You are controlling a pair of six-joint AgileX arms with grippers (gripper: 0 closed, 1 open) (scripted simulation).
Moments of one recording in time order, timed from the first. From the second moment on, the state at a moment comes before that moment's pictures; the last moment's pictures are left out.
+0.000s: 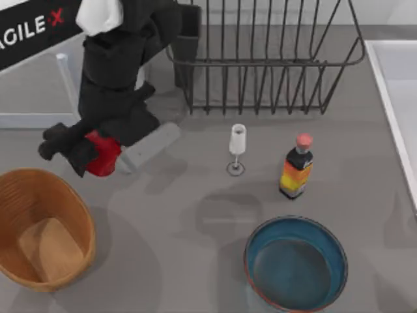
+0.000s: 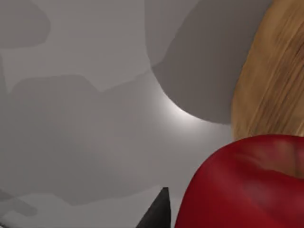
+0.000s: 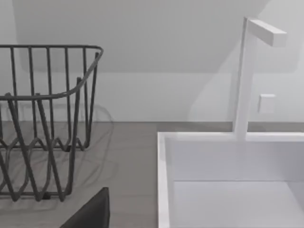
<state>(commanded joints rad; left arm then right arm) -0.50 2.01 1.72 -1.50 -0.21 1.73 0.00 0.00 0.00 0.00 0.00 0.00</state>
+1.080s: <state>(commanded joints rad) -0.49 1.84 1.57 -1.64 -0.34 2.59 0.00 0.00 0.00 0.00 0.00 0.00</state>
